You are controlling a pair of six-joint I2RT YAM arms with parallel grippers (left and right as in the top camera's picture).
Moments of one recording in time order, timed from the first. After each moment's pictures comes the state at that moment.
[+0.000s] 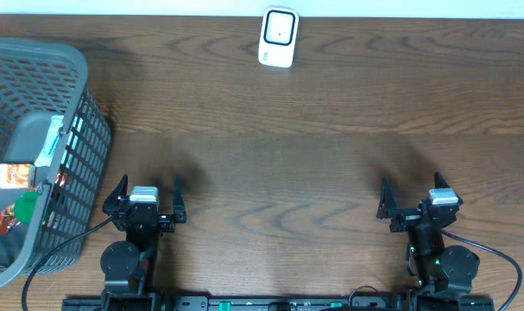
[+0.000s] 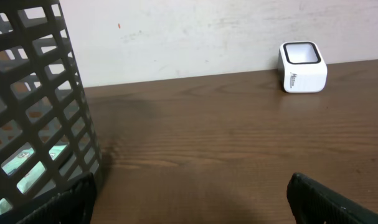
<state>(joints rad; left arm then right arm) -0.02 0.01 0.03 -0.14 0.00 0.09 -0.13 0.01 0.01 -0.05 -0.23 0.02</state>
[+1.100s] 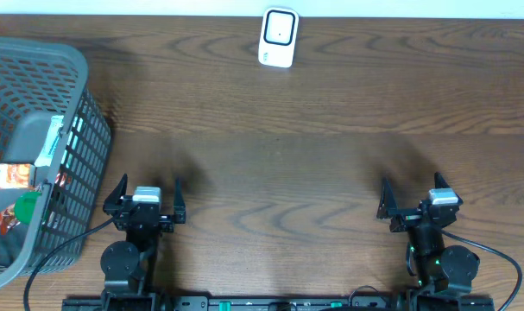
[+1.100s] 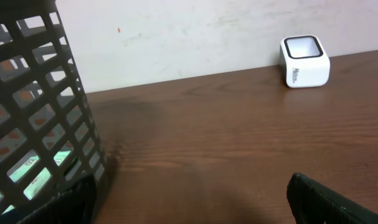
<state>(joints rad) -0.02 0.01 0.03 -0.14 0.00 0.14 -0.13 0.01 0.01 -0.05 -0.23 0.02</state>
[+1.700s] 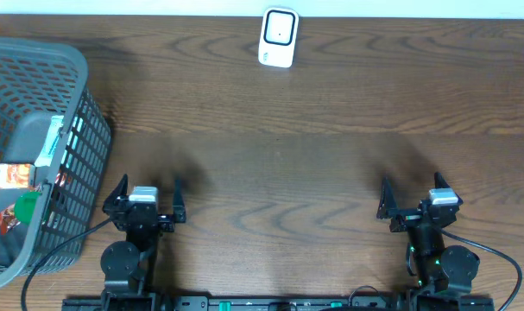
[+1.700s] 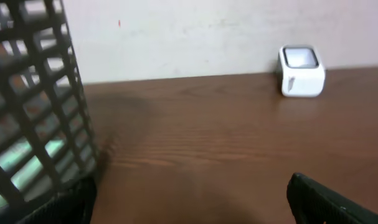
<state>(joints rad) -0.02 0.01 0.03 -0.14 0.00 0.03 -0.13 0.01 0.01 -0.05 -0.23 0.02</state>
